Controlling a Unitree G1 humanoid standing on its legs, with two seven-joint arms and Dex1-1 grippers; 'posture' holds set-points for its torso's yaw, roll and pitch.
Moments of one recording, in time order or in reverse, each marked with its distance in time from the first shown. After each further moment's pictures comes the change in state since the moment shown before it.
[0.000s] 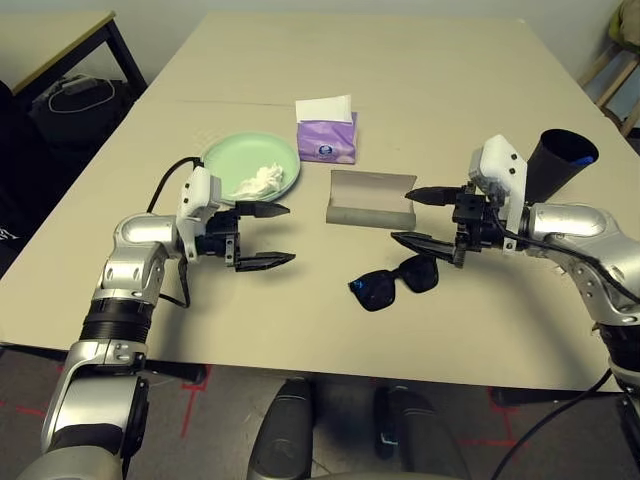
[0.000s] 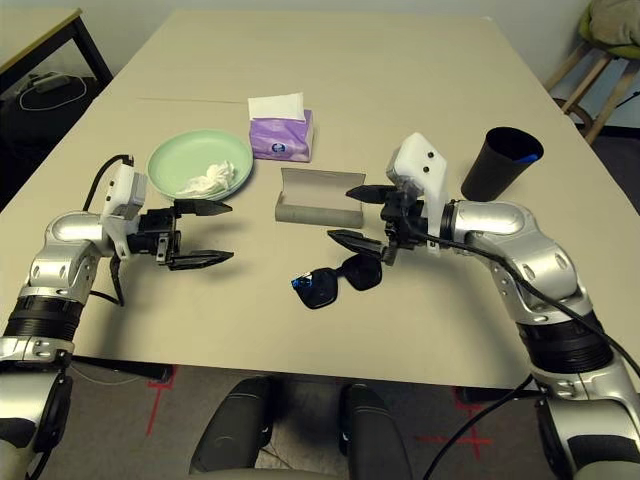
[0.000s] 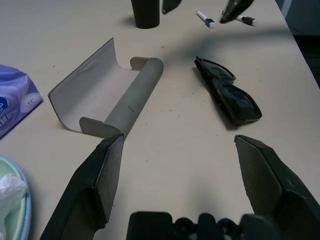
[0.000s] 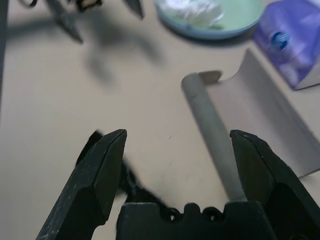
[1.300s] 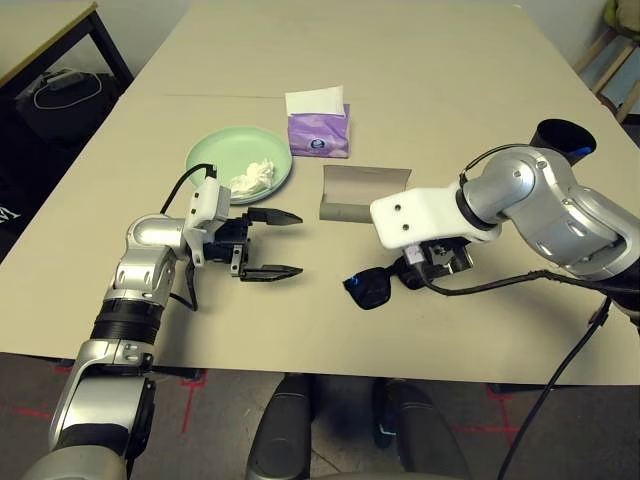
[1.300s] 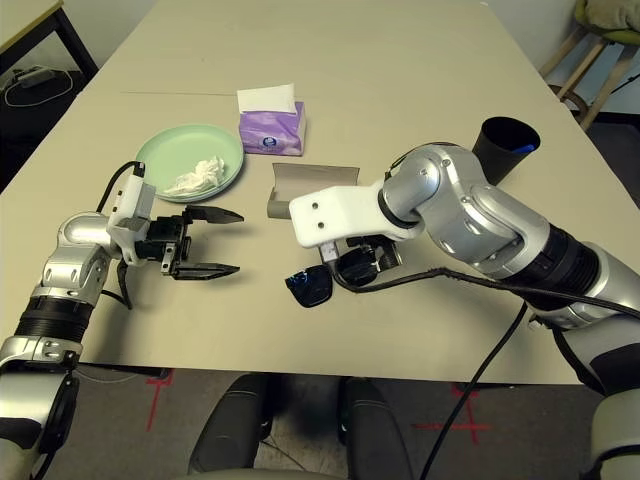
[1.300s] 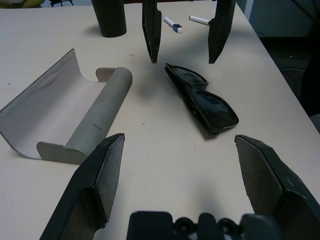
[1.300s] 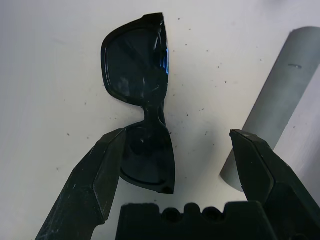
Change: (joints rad) left arm 0.016 -0.031 -0.034 -0.042 -0.025 -0.033 -0.050; right arm -0.484 -0.086 0.592 -0.015 -0.545 -0.085 0.407
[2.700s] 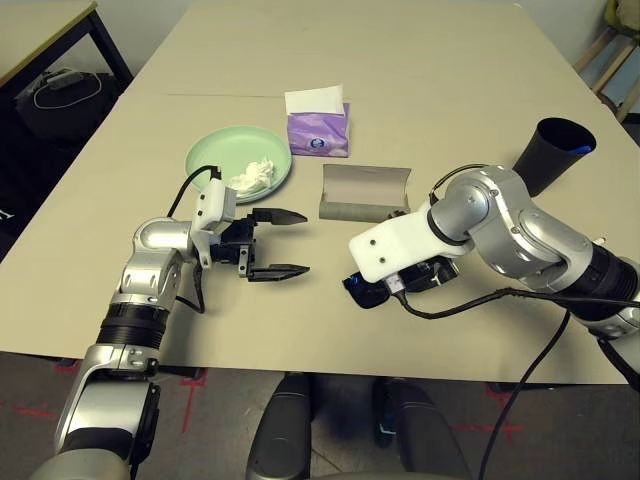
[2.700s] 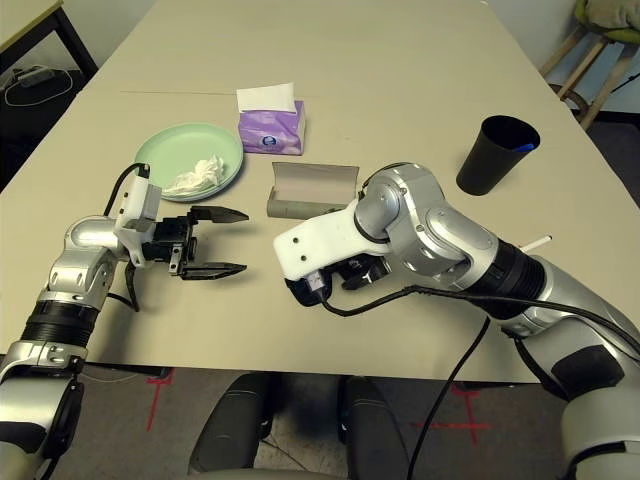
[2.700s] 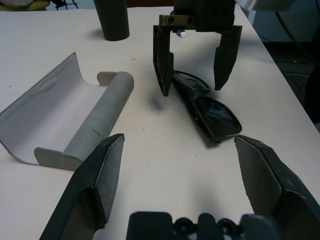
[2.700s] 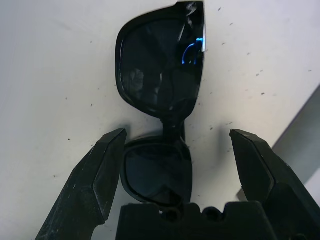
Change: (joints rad) left arm 0.022 -0.011 -0.001 -0.031 0.001 0.024 0.033; right arm 0.066 0.144 0.031 0.074 -0.248 -0.062 0.107
